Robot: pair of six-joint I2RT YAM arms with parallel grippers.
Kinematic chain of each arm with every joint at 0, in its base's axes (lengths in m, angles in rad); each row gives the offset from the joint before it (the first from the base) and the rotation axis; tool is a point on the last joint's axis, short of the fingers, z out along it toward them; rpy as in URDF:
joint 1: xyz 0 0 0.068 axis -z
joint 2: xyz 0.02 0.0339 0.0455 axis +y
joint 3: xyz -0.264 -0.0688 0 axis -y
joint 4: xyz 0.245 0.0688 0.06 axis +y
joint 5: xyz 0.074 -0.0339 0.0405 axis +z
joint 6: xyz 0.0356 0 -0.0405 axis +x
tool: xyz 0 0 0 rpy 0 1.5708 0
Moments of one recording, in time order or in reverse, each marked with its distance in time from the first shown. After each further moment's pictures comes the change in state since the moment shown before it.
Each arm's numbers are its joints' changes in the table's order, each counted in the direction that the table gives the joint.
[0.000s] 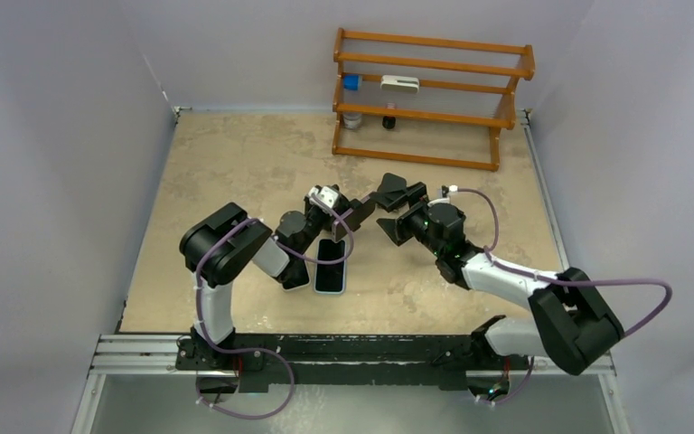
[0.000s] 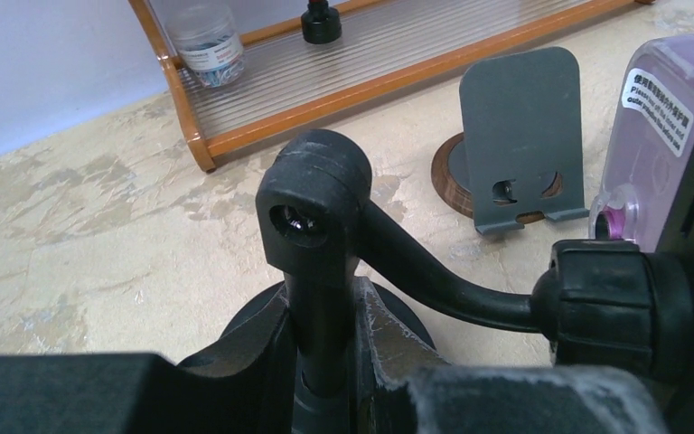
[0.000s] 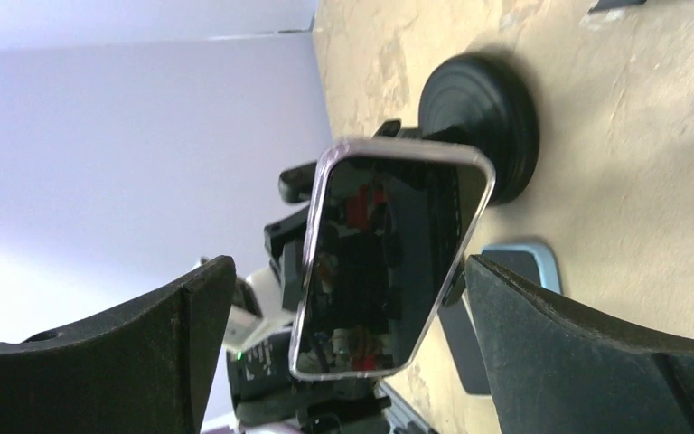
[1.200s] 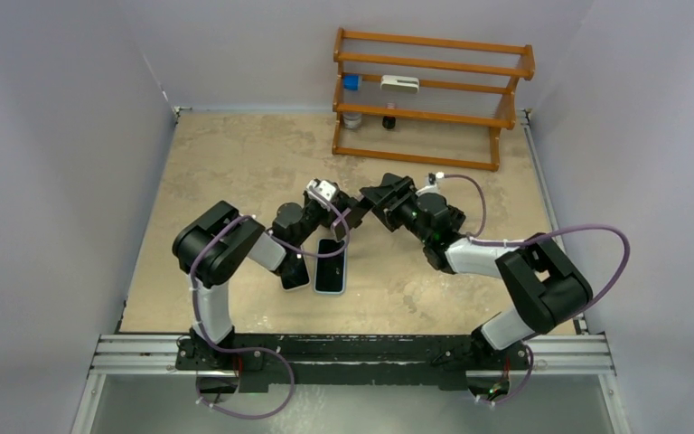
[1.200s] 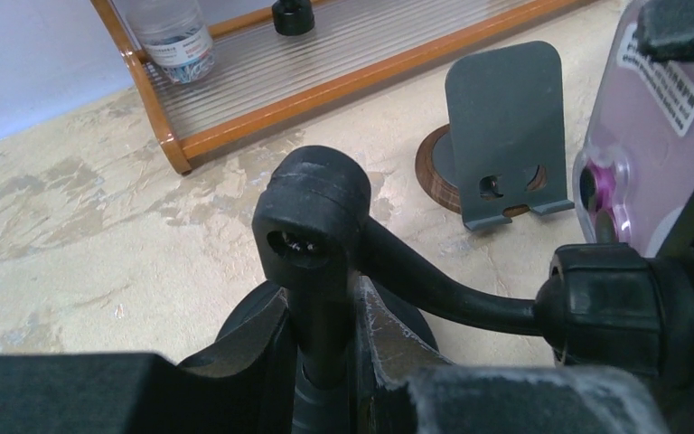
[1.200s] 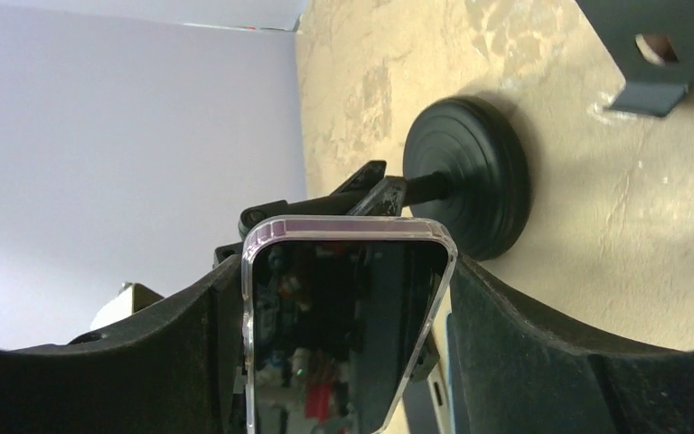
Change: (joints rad) left arm -0.049 -0.018 0.026 0.075 -0.134 -0.025; right arm 0.028 0.279 0.082 -0.225 0.024 -0.116
